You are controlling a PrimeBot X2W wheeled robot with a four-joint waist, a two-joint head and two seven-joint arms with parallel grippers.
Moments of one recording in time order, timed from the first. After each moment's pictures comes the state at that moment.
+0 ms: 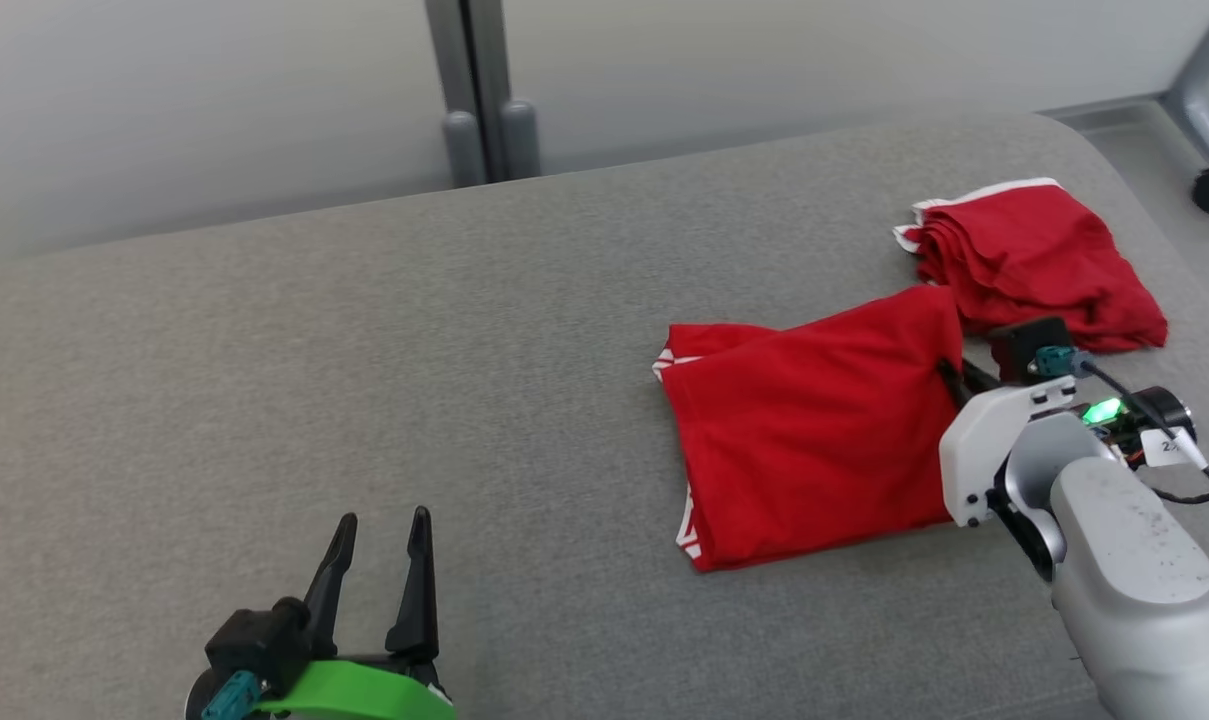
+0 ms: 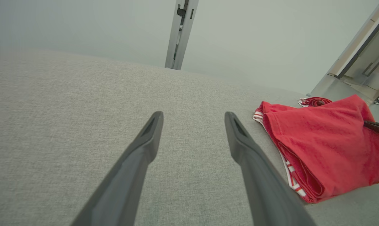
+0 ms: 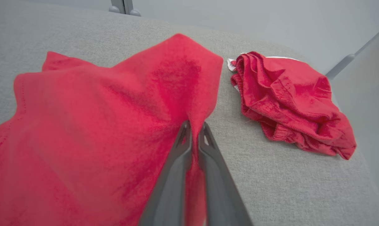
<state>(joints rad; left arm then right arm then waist) 0.02 0.05 -0.19 0.22 -0.39 -0.11 -0.26 -0.56 -0.21 0.20 0.73 0.15 0.13 0.06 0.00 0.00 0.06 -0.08</state>
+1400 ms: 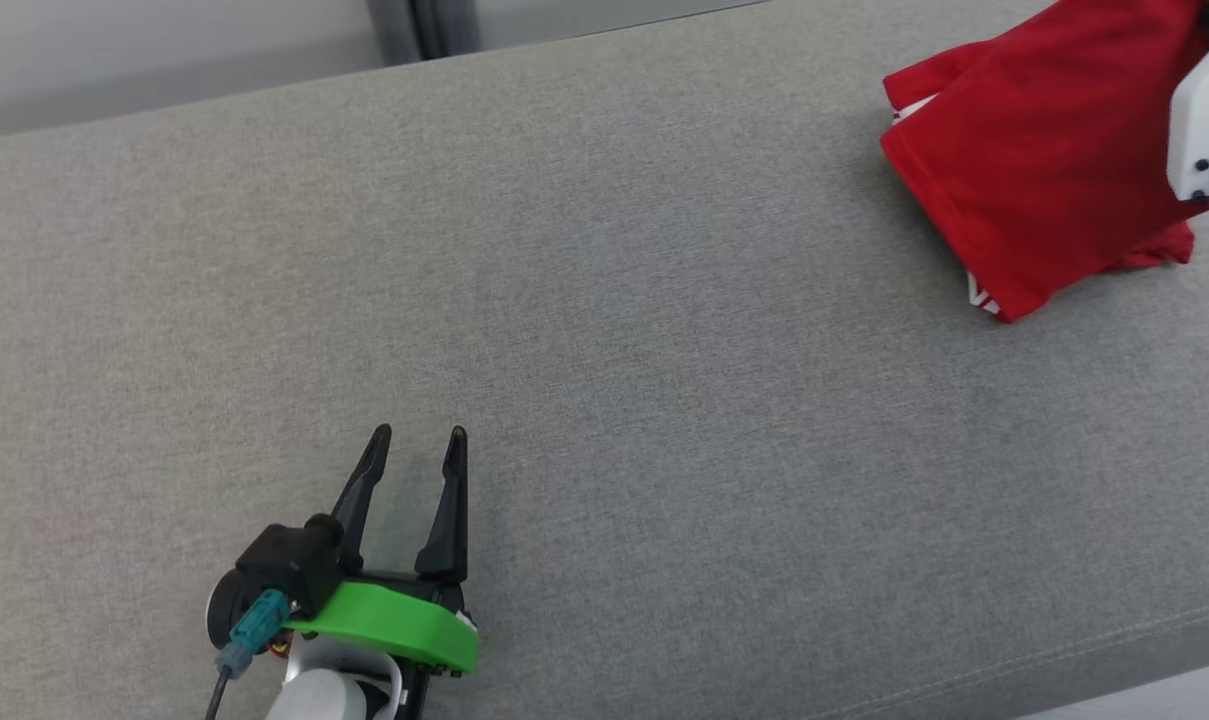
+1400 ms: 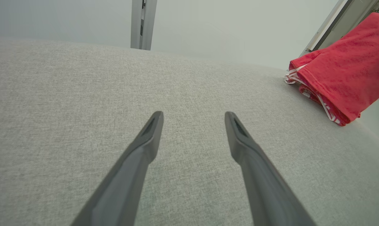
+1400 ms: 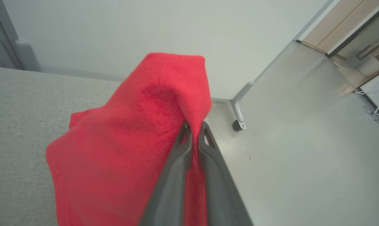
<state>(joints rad) -0.12 0.05 -0.25 0.24 -0.35 -0.13 -0.26 -1.05 -0.42 0.16 0.83 0.10 0.13 0.20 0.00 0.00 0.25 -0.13</state>
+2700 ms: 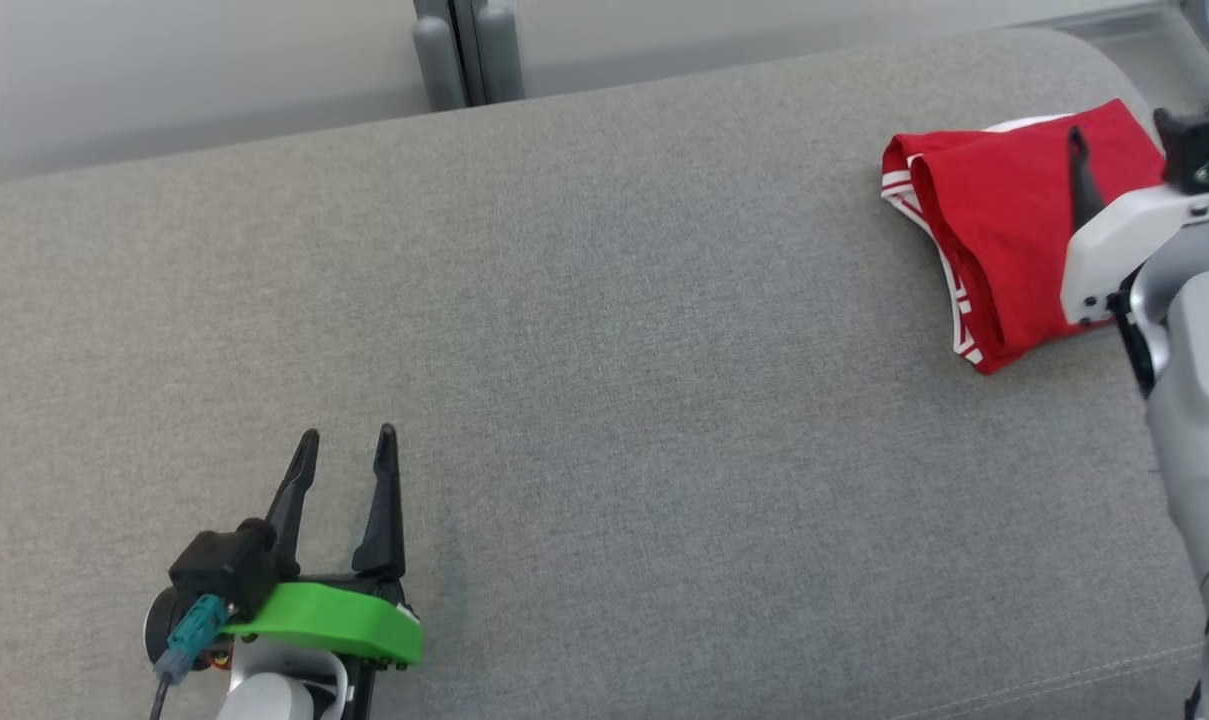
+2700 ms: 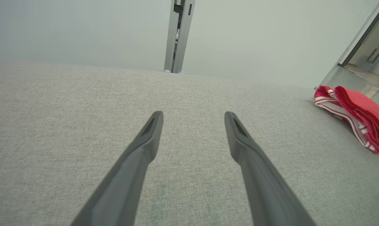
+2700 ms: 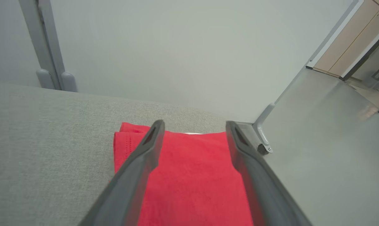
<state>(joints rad) -0.12 0.06 -0.15 0.26 -0.33 -0.13 -0.26 -0.94 -0.26 -0.08 1.03 -0.13 0.13 -0.21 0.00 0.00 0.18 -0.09</state>
